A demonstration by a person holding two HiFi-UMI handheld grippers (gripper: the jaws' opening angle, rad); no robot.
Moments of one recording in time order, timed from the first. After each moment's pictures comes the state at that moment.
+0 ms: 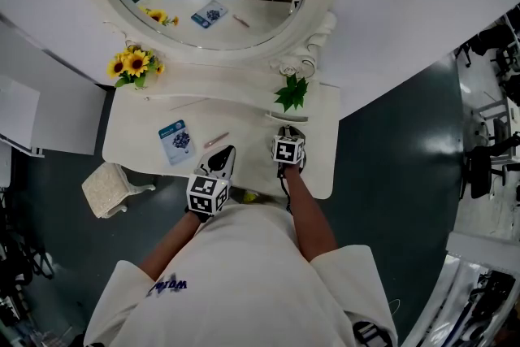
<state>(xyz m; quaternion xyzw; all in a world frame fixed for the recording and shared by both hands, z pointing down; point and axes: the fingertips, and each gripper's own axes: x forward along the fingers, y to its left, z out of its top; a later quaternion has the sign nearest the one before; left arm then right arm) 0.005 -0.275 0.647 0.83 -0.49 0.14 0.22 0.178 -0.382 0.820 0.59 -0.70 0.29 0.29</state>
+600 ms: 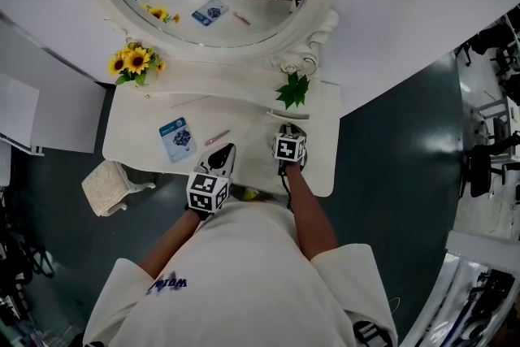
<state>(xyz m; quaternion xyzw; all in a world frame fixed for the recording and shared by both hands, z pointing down) 0.001 -0.274 0.649 0.83 -0.49 0.15 0.22 0.178 -0.381 0.822 0.59 -0.69 0.29 0.29</state>
